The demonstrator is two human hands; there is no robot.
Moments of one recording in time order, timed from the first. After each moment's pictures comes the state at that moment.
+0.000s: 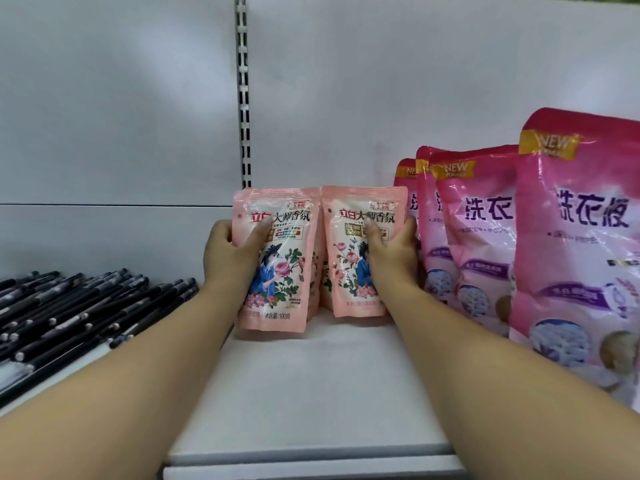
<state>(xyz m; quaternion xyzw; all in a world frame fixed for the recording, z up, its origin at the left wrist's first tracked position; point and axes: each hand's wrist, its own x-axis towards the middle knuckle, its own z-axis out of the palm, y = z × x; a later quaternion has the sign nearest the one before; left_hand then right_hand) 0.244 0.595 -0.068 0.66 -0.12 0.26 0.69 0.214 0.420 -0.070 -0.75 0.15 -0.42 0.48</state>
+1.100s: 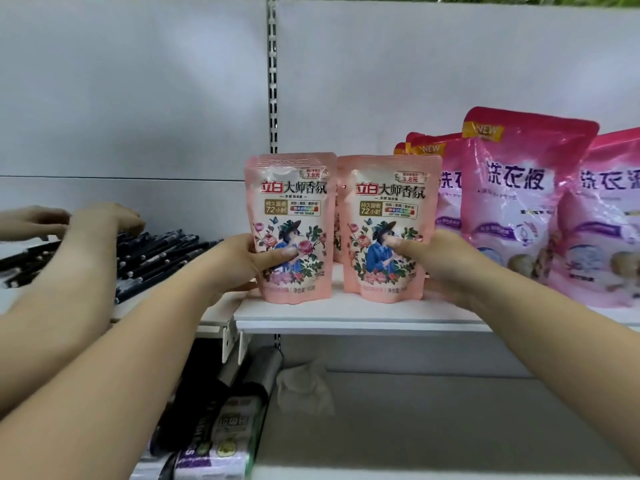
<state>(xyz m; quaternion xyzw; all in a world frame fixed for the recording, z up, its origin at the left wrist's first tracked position) 0.119 0.653 -0.078 0.82 -0.15 -0.02 0.56 0.045 0.423 -0.065 -0.80 0.07 -0.17 0.57</state>
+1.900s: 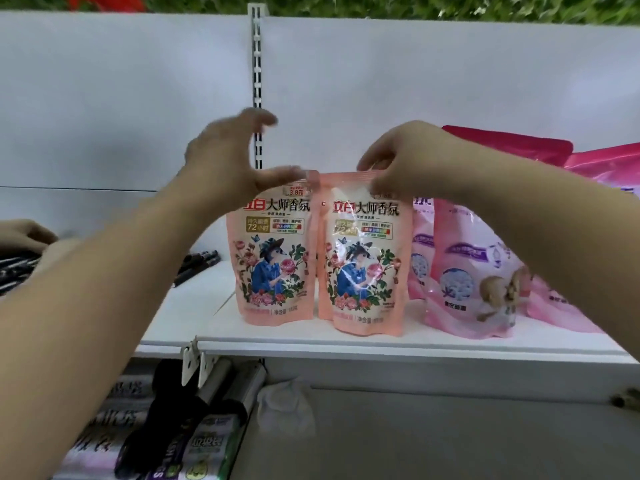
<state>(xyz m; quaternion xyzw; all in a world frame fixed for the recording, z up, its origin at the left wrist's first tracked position) 0.081 0.618 0.021 0.85 -0.24 0.37 0.29 0.016 0.433 0.047 -0.95 -0.05 -0.26 0.18</state>
